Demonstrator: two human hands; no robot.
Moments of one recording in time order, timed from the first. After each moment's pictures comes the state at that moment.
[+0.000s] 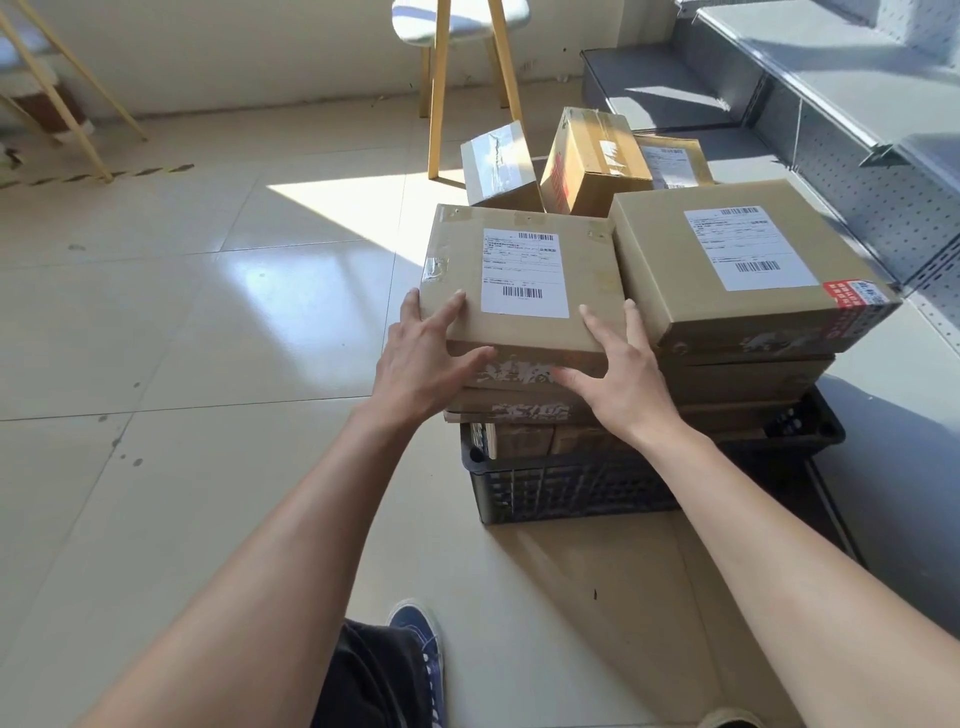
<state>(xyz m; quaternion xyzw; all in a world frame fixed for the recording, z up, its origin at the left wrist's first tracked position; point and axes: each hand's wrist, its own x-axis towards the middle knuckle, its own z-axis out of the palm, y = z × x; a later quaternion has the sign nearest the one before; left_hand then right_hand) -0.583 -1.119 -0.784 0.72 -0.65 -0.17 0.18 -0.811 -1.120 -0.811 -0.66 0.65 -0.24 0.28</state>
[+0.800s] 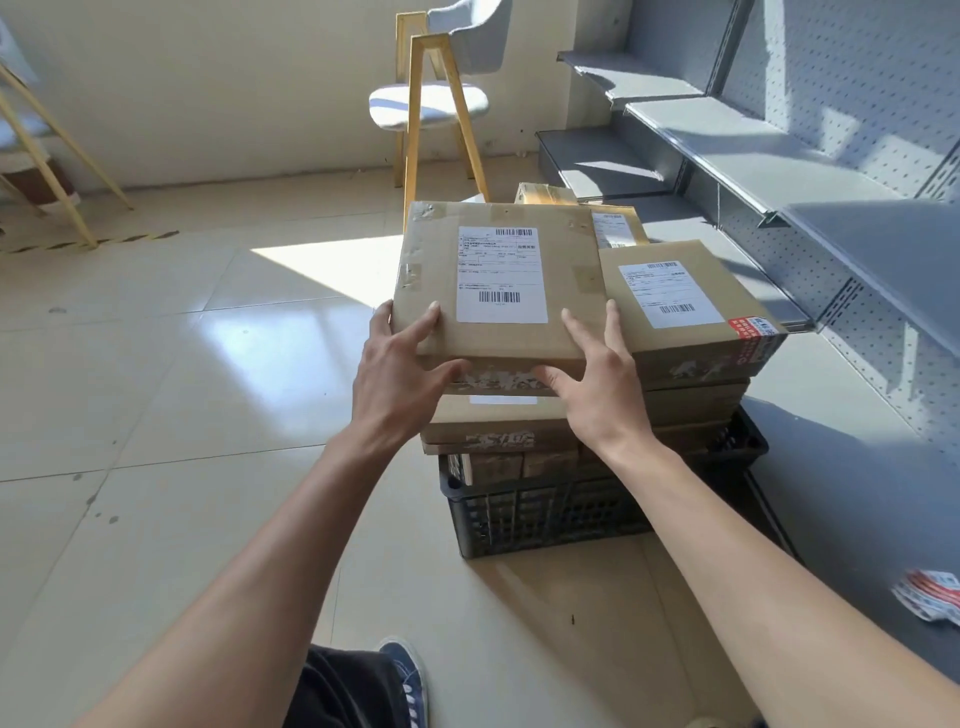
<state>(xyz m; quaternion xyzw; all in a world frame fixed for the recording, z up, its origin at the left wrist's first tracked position) -0.596 -1.082 -0.724 0.68 -0.64 -0.15 0.32 -0.814 -1.081 -0.746 -0.64 0.63 -0.37 0.22</state>
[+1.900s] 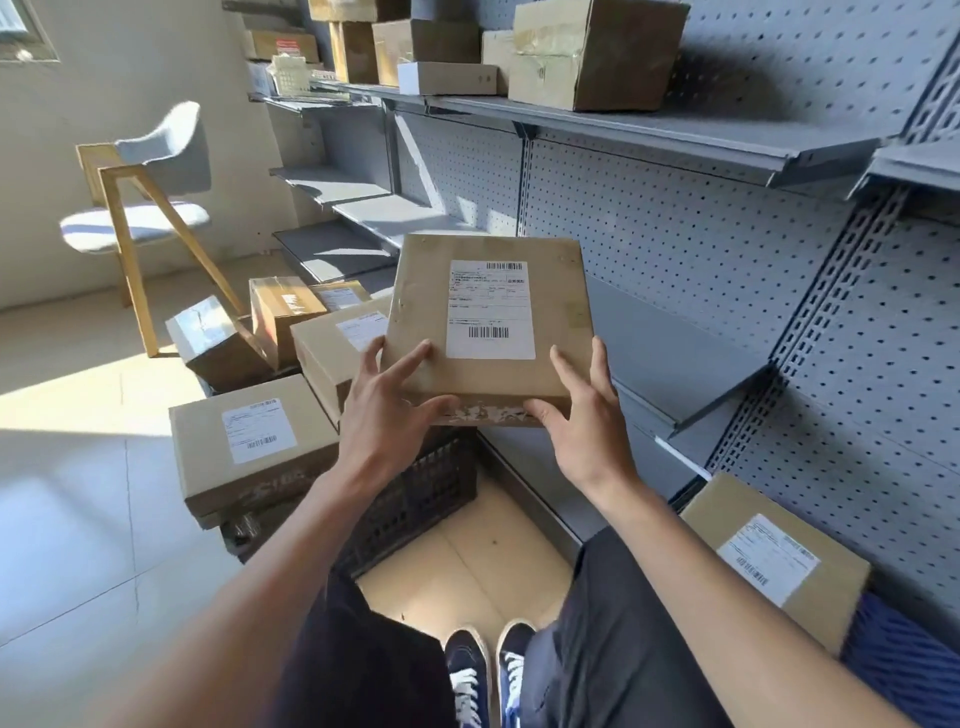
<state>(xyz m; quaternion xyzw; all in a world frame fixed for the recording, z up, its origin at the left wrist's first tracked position) -0.819 -0.924 -0.652 0.46 -0.79 -0.23 0.34 -1.014 -0.813 -0.669 -0.48 0.76 -0.43 0.04</state>
